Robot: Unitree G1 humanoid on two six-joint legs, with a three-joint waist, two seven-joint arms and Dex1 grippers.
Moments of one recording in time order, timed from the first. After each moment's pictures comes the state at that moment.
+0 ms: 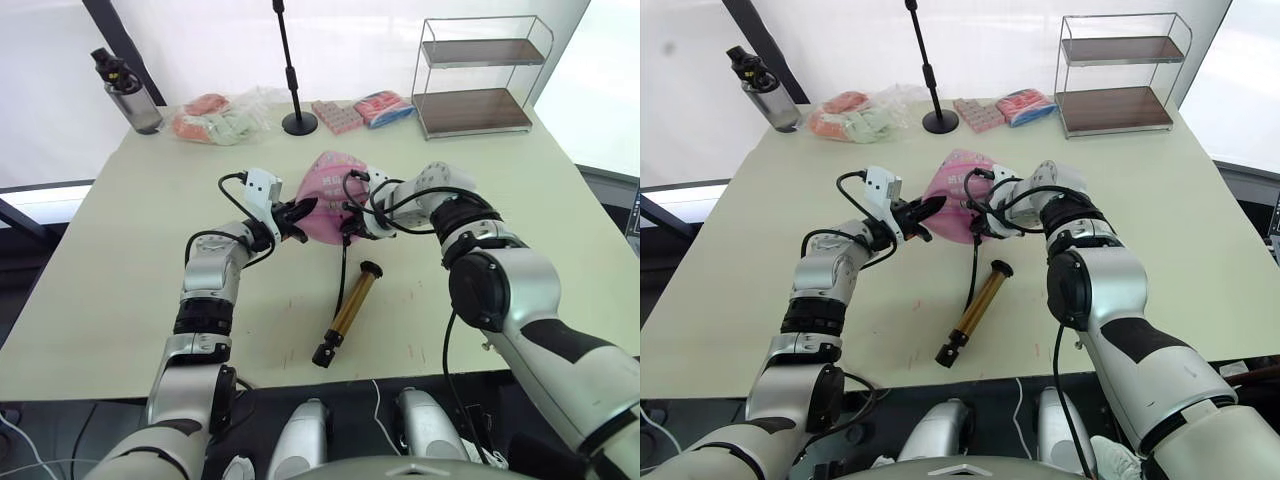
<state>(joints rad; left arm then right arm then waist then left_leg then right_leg) -0.64 0.34 0.11 0.43 -0.24 0.34 -0.77 -1.38 0.04 -0.41 1.20 0.32 1.08 0.06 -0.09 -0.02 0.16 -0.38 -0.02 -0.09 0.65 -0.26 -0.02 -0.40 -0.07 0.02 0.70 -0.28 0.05</state>
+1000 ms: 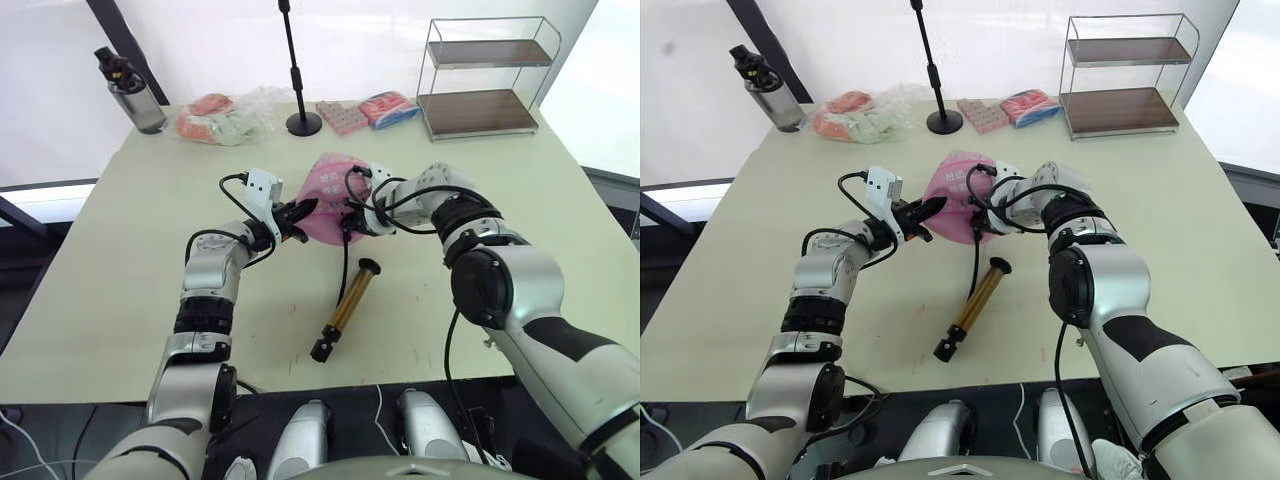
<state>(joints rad) -0.66 0.34 0.11 0.46 -0.24 0.36 -0.76 -1.39 0.03 -0.40 1.23 0.33 1.01 0.09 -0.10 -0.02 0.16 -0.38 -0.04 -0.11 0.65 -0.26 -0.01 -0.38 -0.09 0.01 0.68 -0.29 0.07</state>
